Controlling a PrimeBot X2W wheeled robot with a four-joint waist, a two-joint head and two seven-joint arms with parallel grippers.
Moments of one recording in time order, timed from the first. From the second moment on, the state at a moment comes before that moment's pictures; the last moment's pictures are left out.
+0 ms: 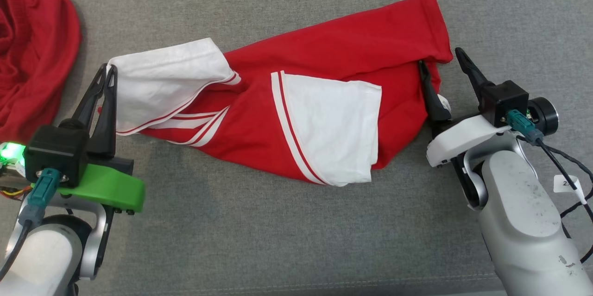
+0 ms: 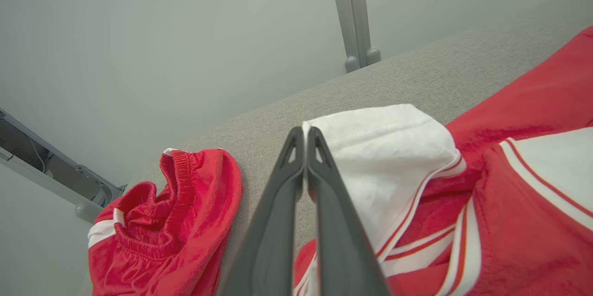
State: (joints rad) left arm -0.35 0.66 -0.46 -0.28 -0.37 0.34 0.10; right arm -0.53 -0.11 0.09 0.48 0.04 0.13 -0.26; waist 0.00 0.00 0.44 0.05
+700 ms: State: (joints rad) left arm -0.43 0.74 -0.40 -0.31 -0.32 0.32 0.03; right arm -0.50 -0.18 0.07 0.29 0.00 0.13 -0.26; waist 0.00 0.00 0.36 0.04
